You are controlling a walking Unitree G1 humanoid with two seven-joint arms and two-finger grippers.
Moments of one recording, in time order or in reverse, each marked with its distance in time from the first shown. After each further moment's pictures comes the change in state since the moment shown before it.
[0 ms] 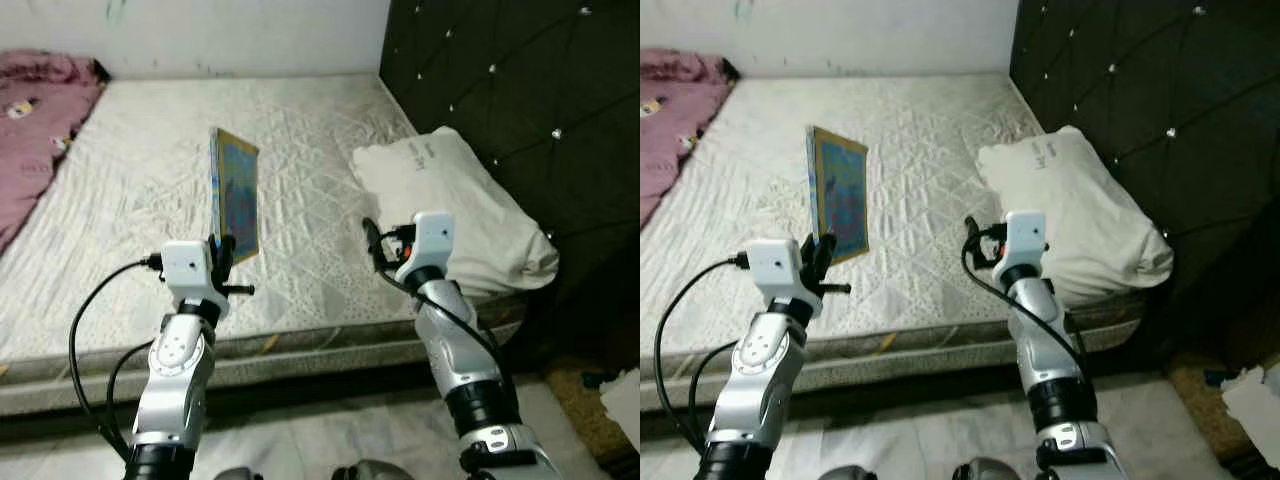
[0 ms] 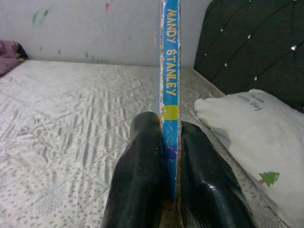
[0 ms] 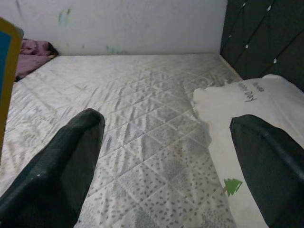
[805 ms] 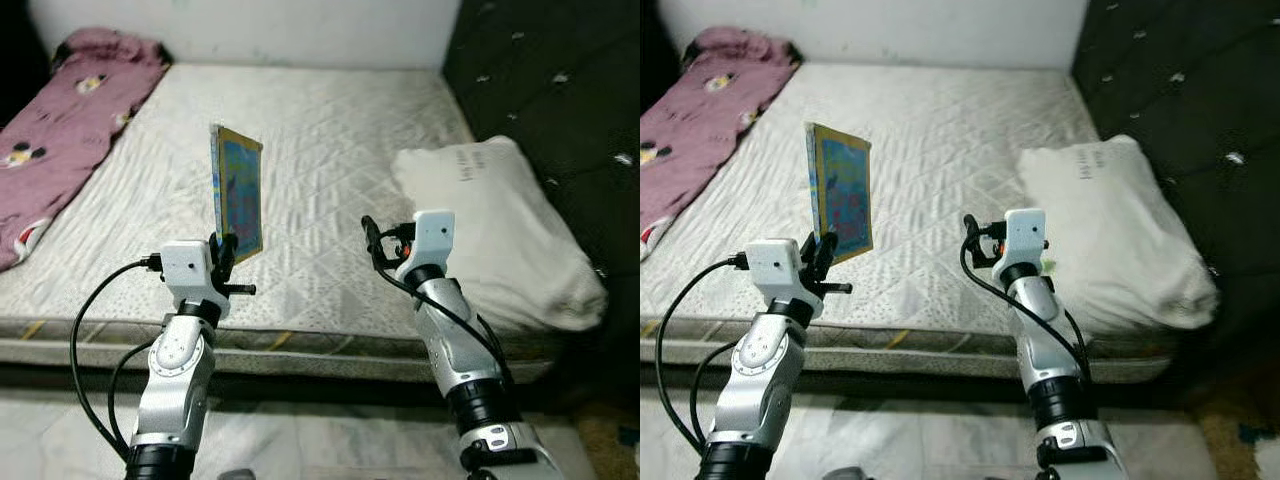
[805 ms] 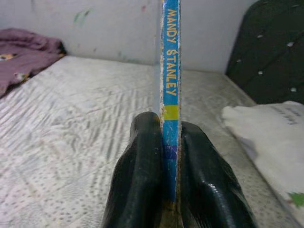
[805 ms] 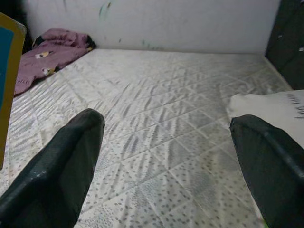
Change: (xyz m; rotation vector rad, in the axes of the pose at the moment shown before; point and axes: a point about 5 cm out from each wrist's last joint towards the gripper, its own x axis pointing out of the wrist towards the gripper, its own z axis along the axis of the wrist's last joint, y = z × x) left arm -0.001 -0.001 0.001 -0.020 -0.018 -0.020; right arm 0.001 0.000 0.002 -0.005 -0.011 0.001
